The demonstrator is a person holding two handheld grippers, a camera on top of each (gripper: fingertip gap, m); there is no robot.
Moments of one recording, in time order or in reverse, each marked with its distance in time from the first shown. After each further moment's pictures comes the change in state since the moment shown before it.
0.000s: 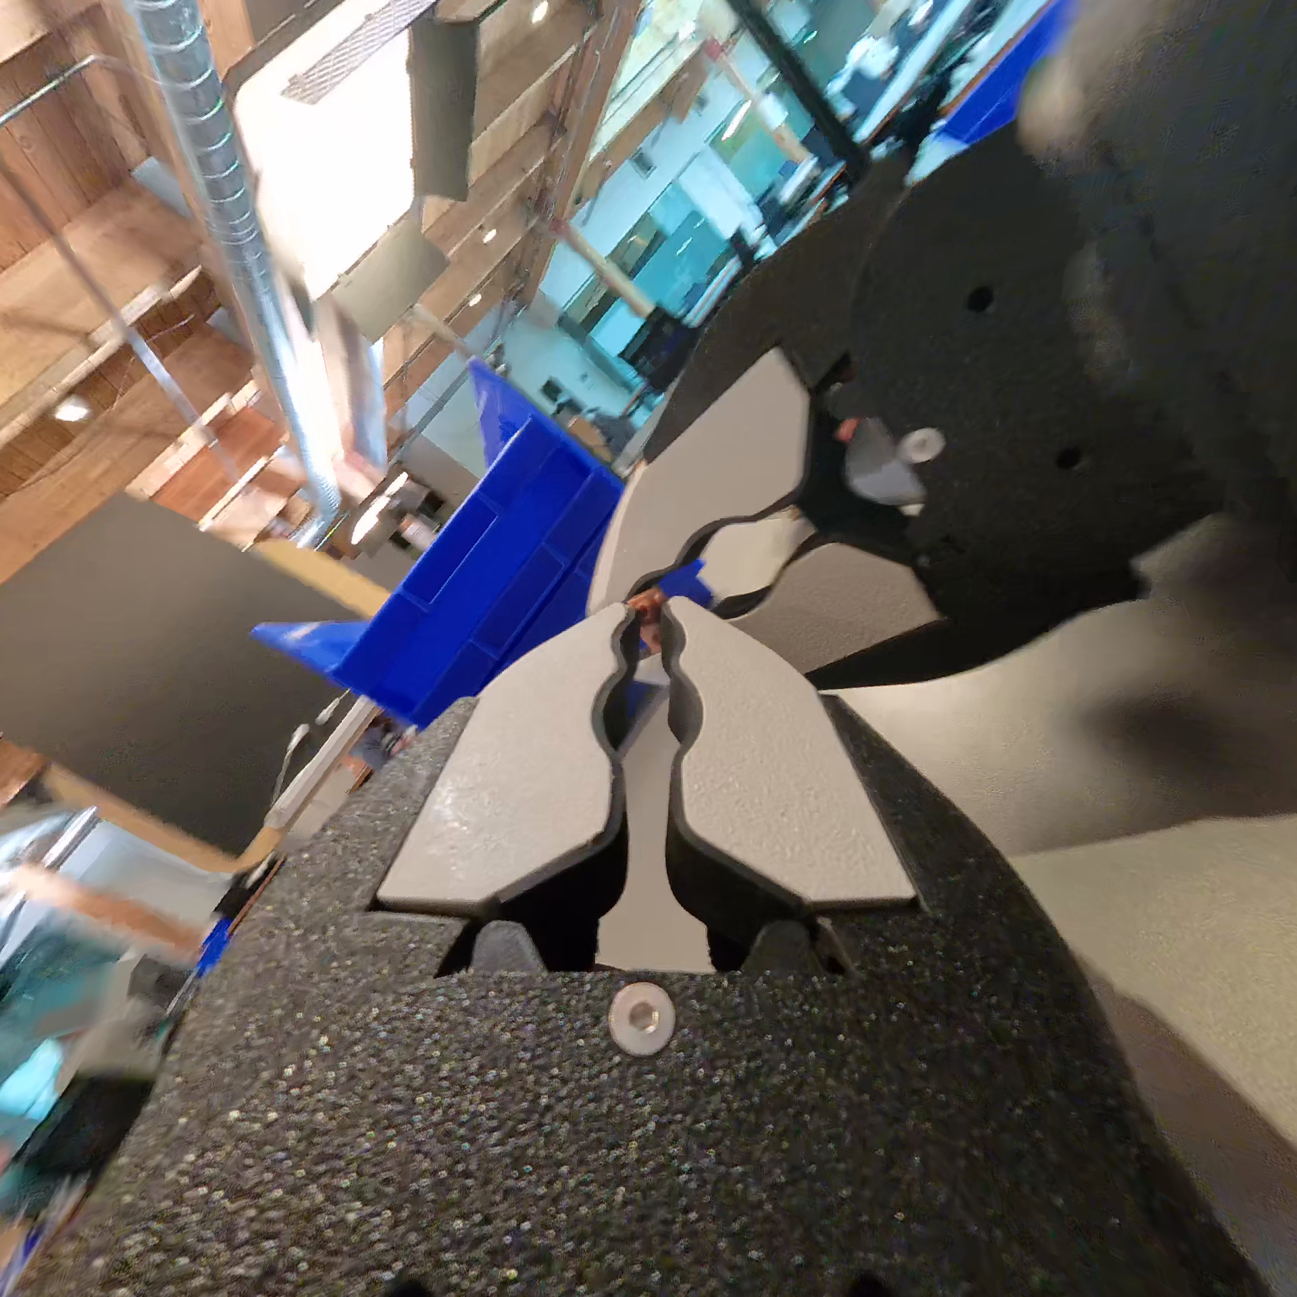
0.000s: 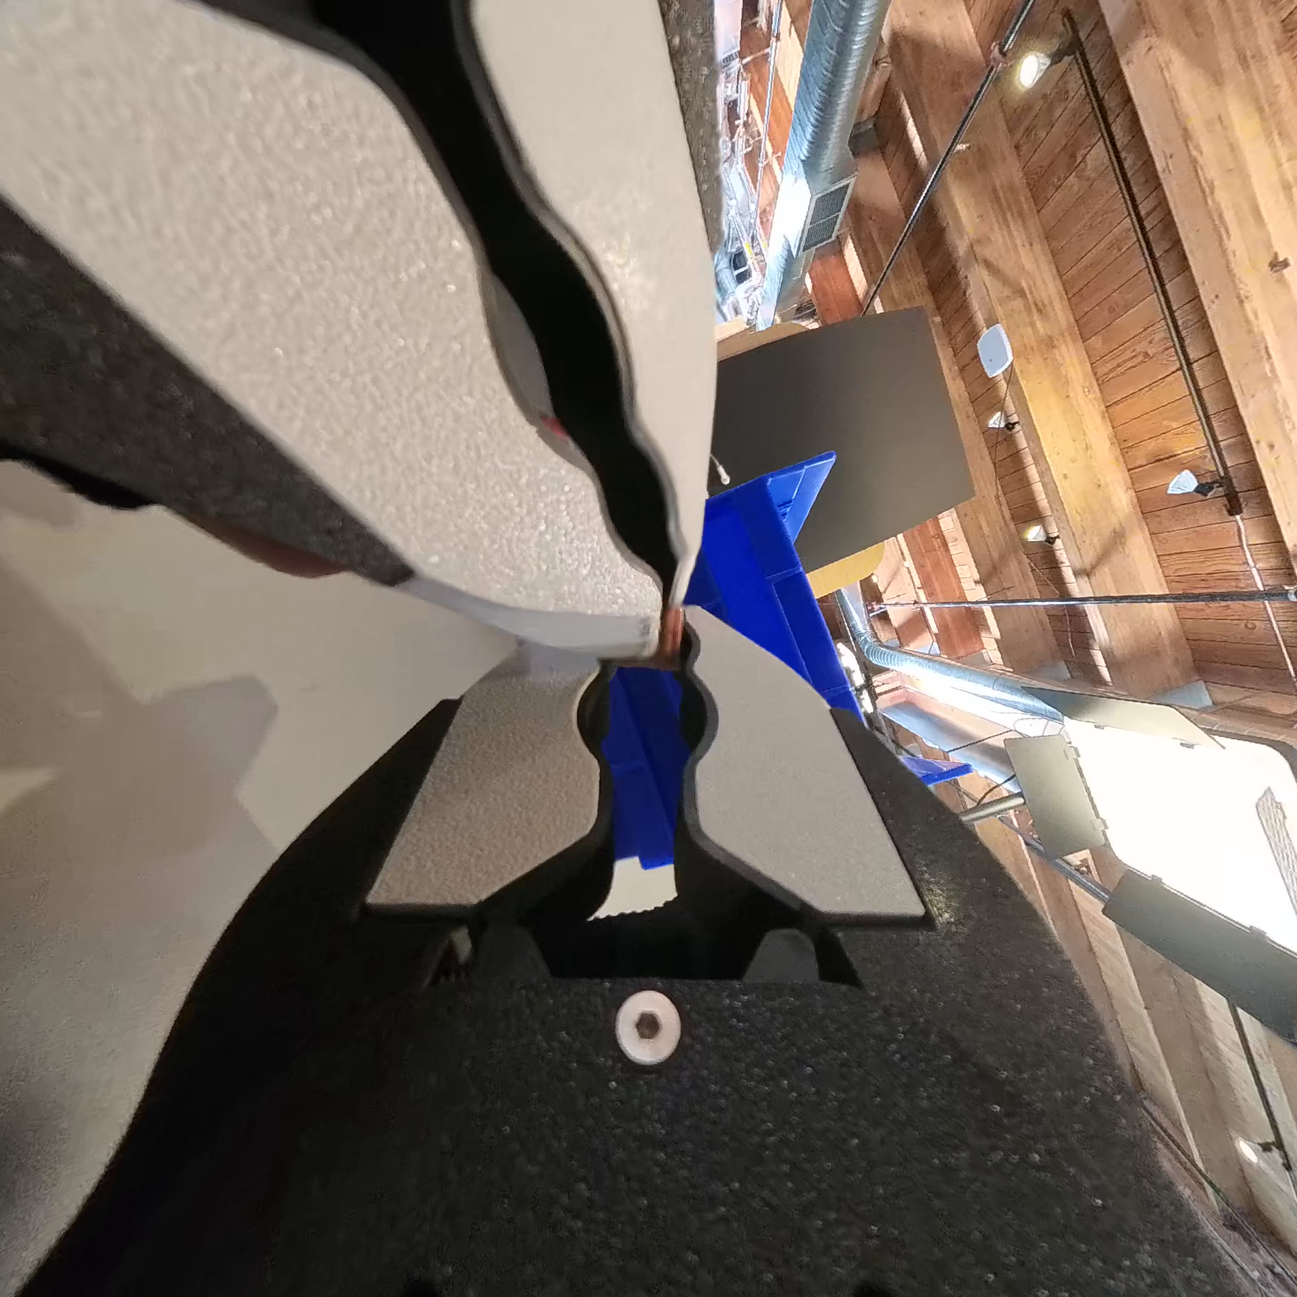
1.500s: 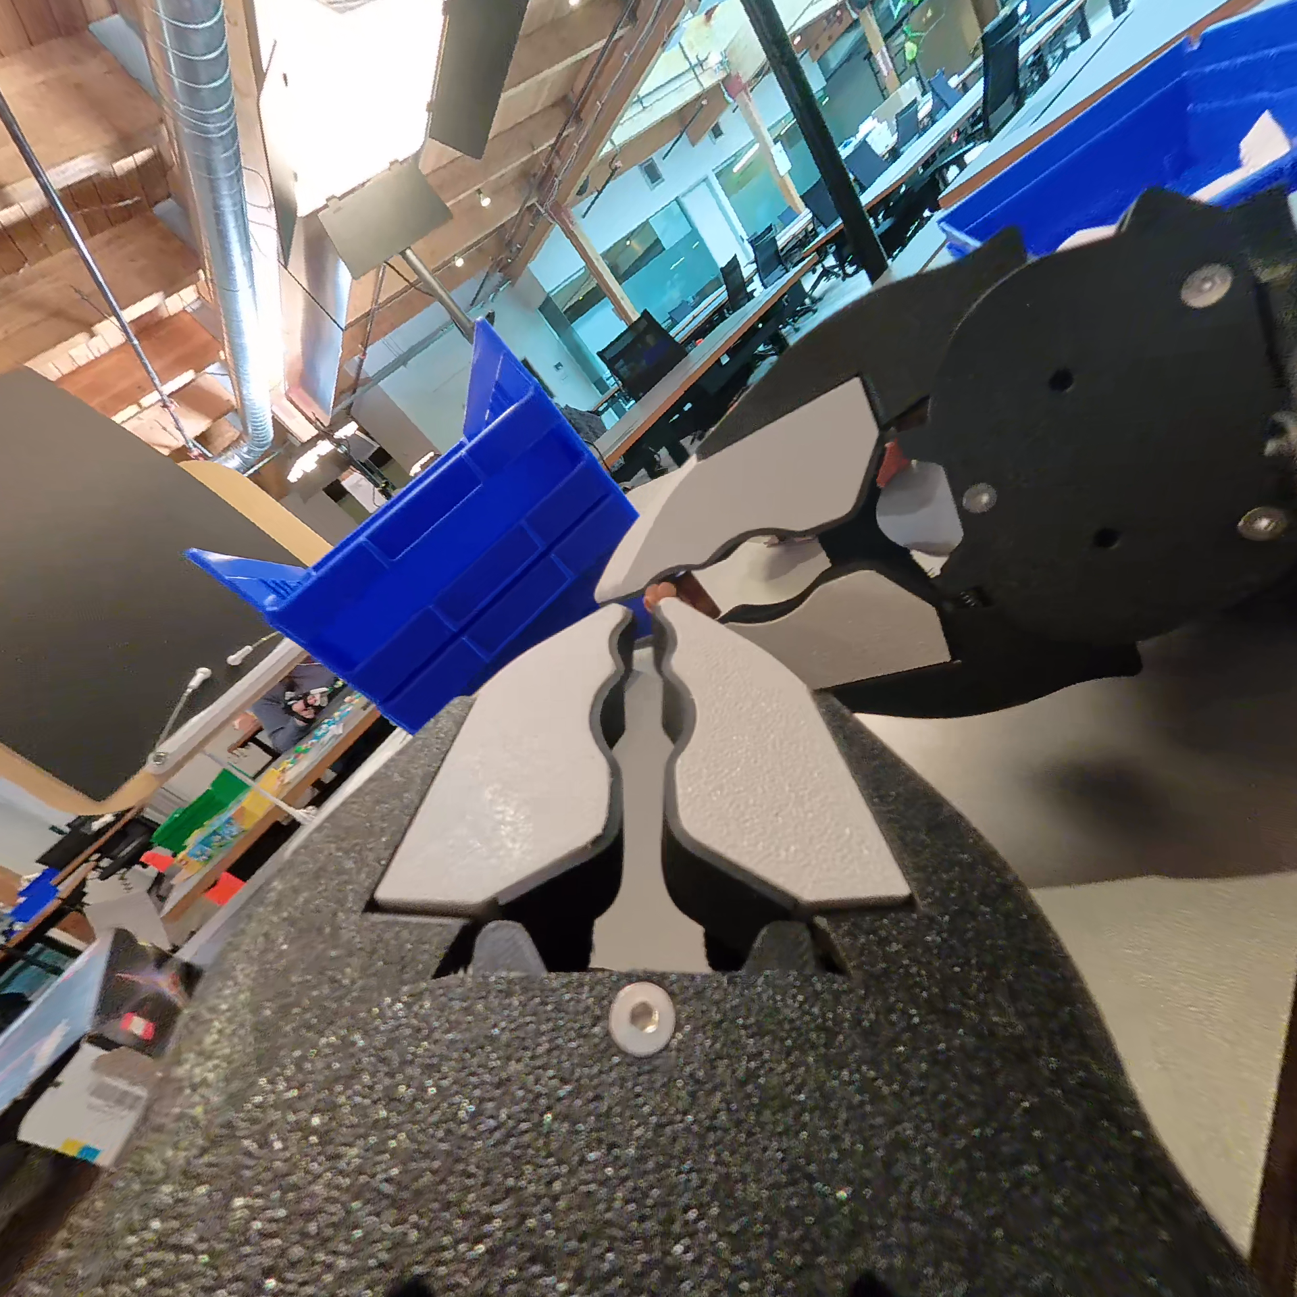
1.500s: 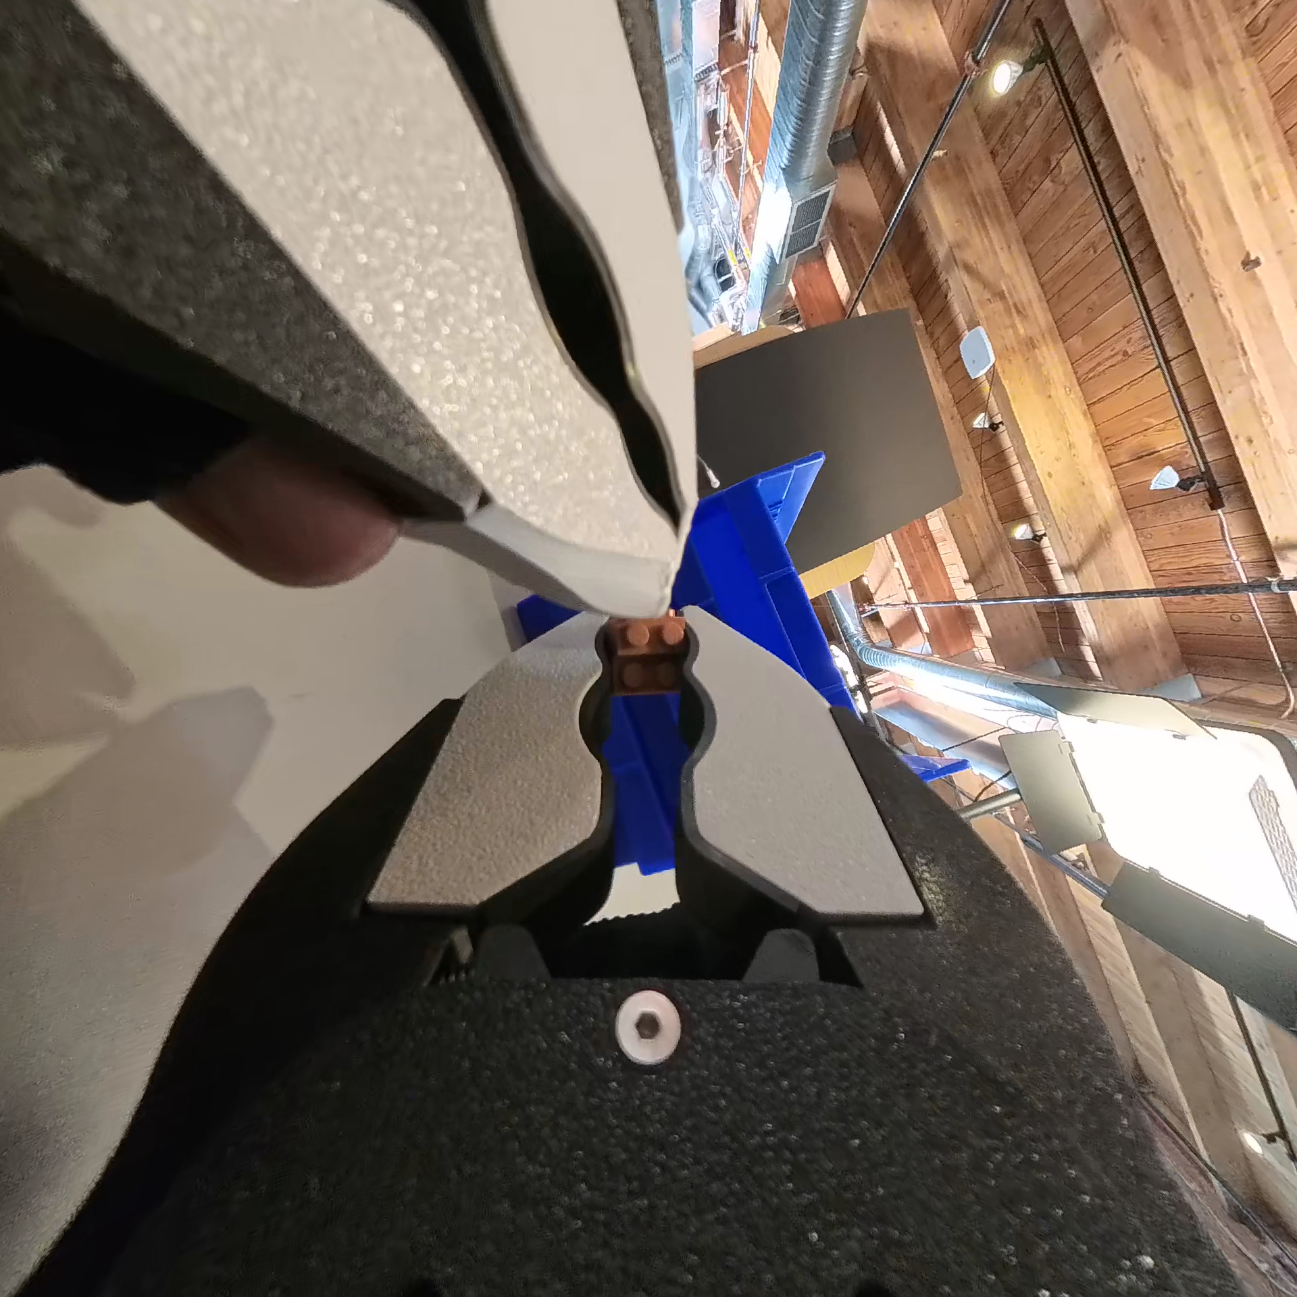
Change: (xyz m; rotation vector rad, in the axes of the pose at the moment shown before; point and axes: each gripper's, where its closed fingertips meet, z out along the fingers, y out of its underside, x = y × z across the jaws) left arm -0.004 0.003 0.000 0.009 0.016 -0.211; right arm 0.001 0.000 0.000 0.011 0.025 0.013
